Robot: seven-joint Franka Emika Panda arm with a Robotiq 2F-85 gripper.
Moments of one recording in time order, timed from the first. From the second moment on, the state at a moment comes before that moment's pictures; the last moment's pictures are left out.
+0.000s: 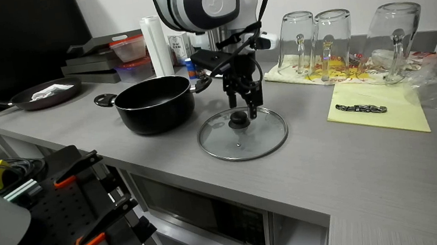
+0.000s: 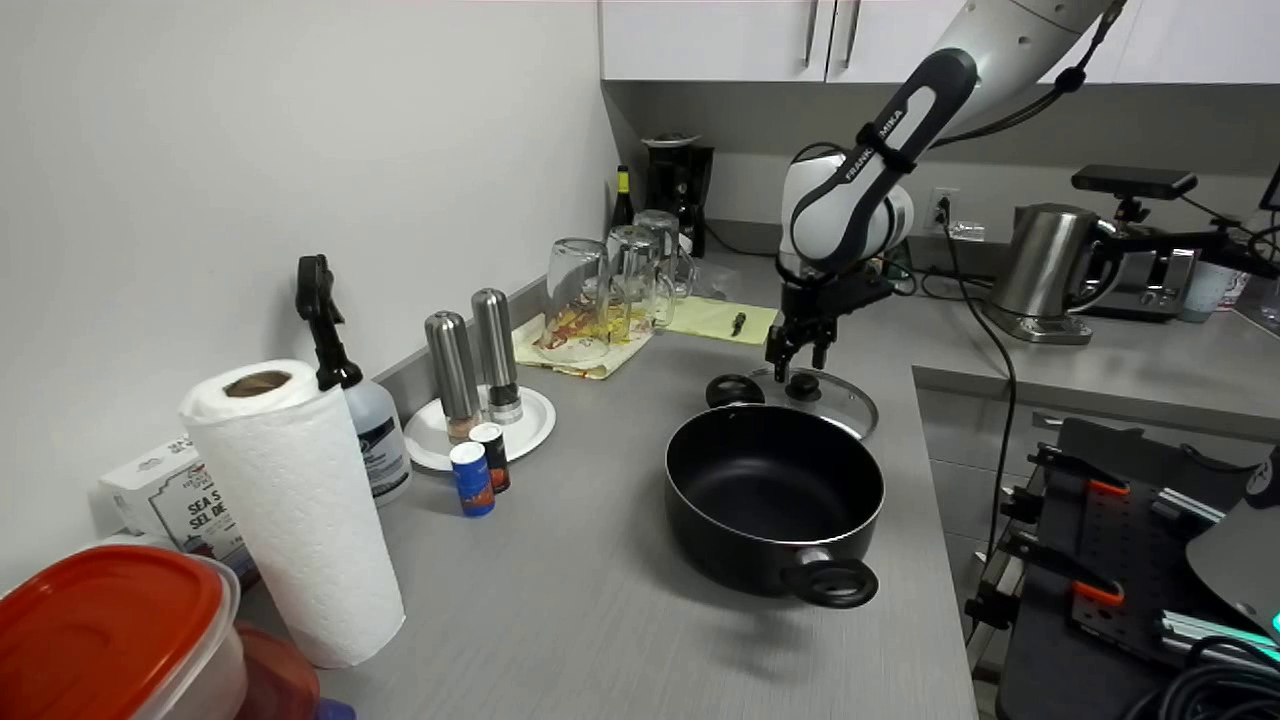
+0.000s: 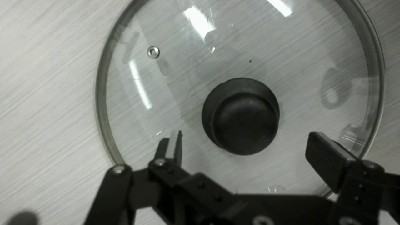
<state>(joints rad) -0.09 0.51 -0.08 -2.10 0.01 2.56 0.08</state>
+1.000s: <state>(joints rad) -0.10 0.52 -0.05 -2.12 0.04 2.56 0.08</state>
